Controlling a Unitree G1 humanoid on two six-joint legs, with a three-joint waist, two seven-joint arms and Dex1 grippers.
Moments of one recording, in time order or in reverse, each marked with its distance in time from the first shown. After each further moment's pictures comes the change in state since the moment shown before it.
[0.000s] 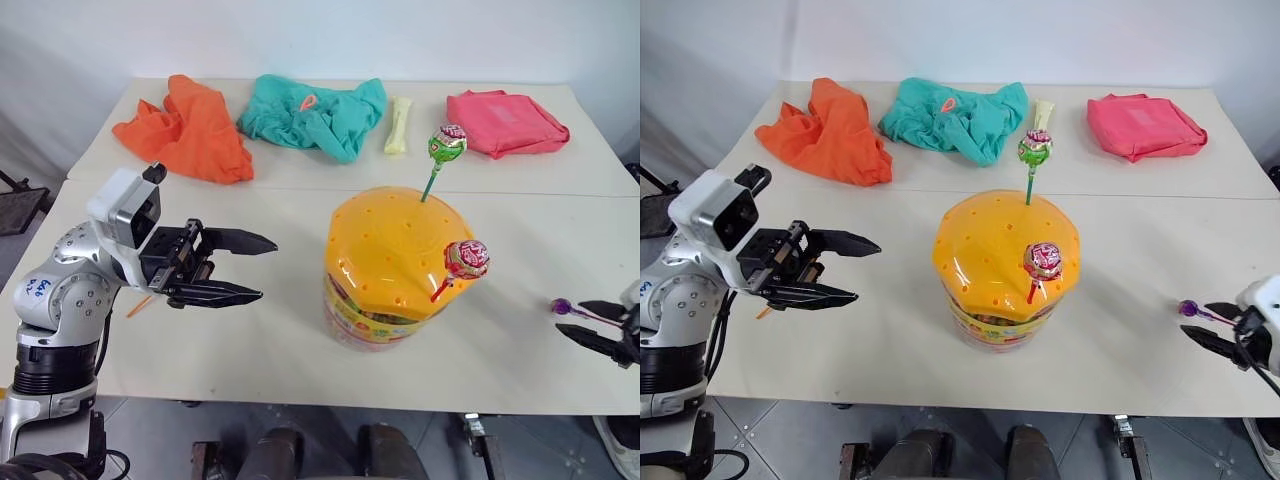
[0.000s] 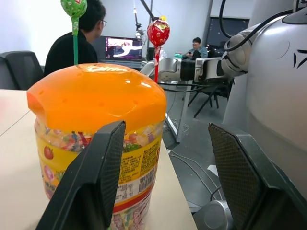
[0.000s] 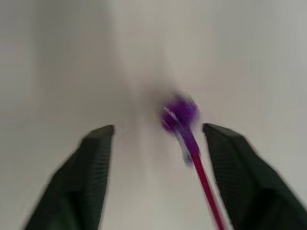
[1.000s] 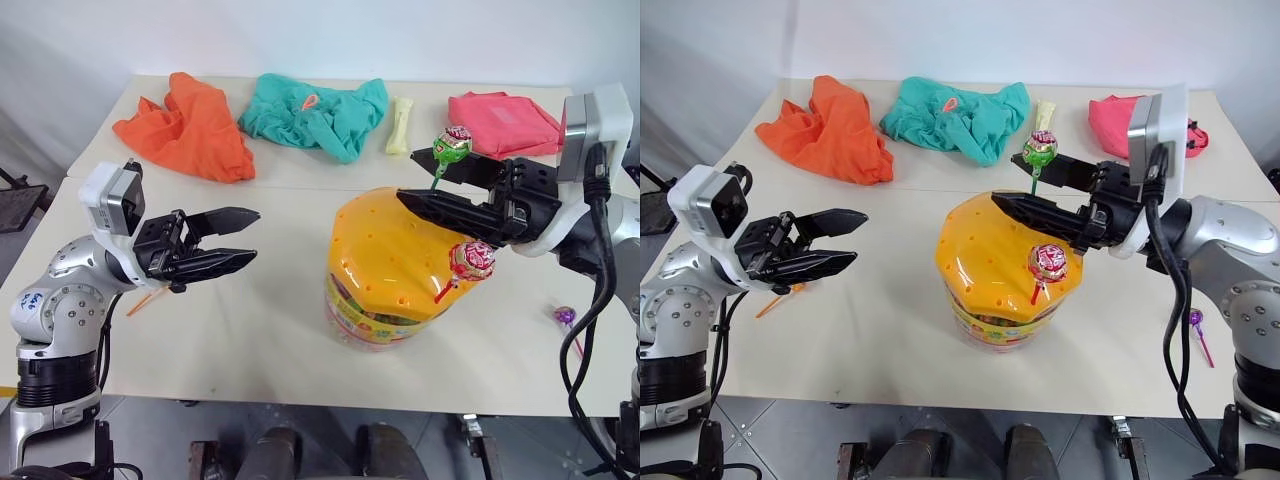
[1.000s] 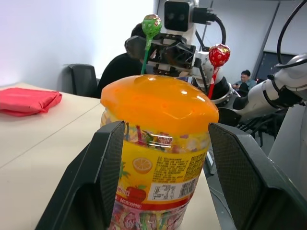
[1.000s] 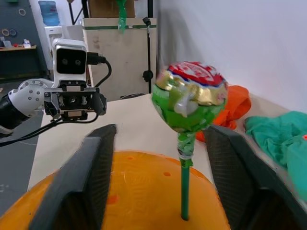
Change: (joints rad) left arm 0.053 -0.055 0.099 0.020 -0.035 0.032 0.189; right arm -0.753 0.152 0.363 -0.611 0.652 0.539 -0.500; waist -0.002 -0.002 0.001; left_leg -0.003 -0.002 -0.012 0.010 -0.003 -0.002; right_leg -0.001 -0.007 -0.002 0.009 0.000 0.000
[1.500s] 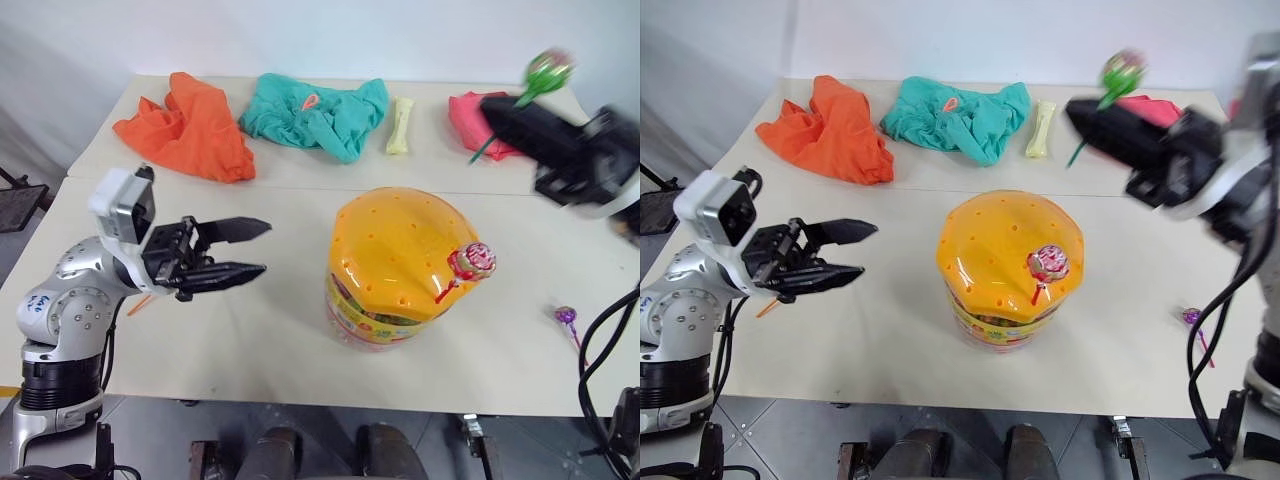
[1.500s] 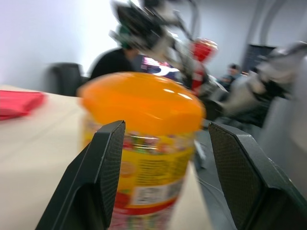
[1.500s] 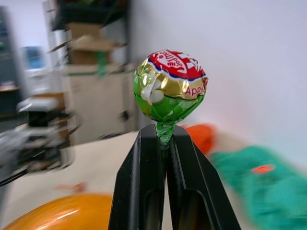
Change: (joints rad) left arm -0.006 -0.003 -0.073 -0.071 -0.001 -0.012 -0.064; right arm -0.035 -0.067 -0.250 0.223 0.000 -0.046 0.115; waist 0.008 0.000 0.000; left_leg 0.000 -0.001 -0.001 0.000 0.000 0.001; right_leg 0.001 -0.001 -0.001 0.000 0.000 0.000
